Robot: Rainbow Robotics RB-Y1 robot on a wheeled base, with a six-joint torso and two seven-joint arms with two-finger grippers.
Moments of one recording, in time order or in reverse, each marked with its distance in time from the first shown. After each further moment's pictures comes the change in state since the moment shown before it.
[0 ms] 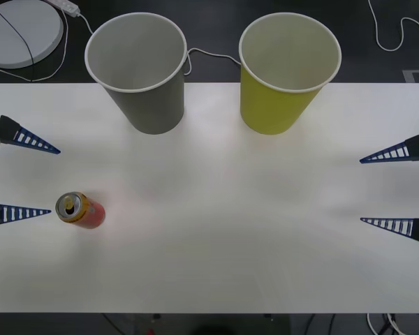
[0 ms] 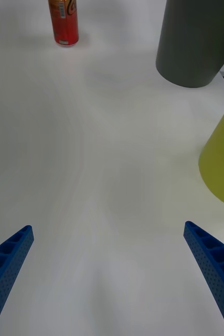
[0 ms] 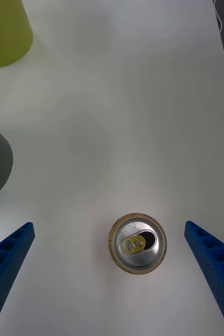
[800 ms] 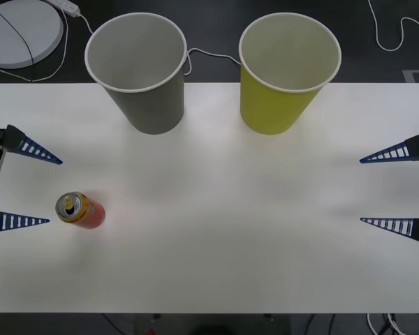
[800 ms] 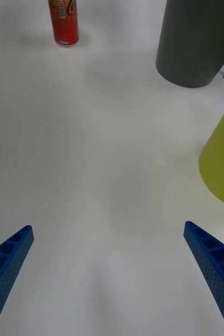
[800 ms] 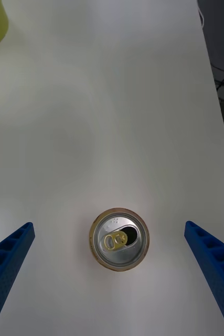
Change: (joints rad) right arm 0.000 0.000 0.000 0.000 0.000 0.000 0.000; left arm -0.017 0.033 -0.064 0.035 0.008 -0.013 -0.002
